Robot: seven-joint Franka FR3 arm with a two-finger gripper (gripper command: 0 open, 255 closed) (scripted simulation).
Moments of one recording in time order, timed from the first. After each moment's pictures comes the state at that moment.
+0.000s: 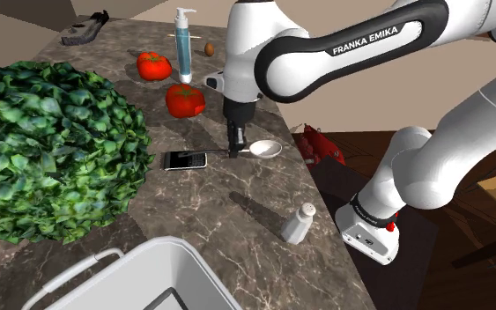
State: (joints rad) arm 0.40 -0.21 0.21 -2.31 0.18 2.10 -0.45
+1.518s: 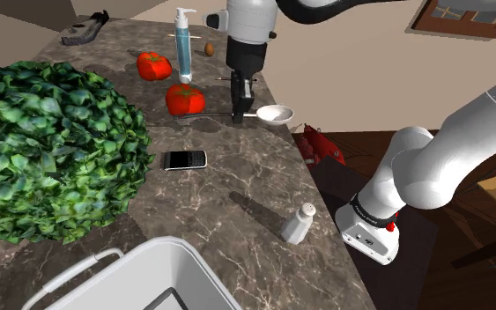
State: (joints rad) arm 0.39 -0.28 0.19 -2.07 0.17 1.79 -0.42
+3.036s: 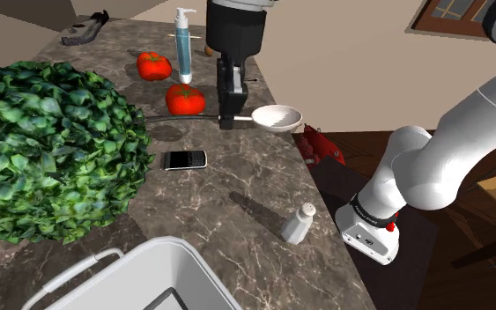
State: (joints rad) arm 0.47 -0.21 0.33 -1.80 0.18 1.63 -0.17
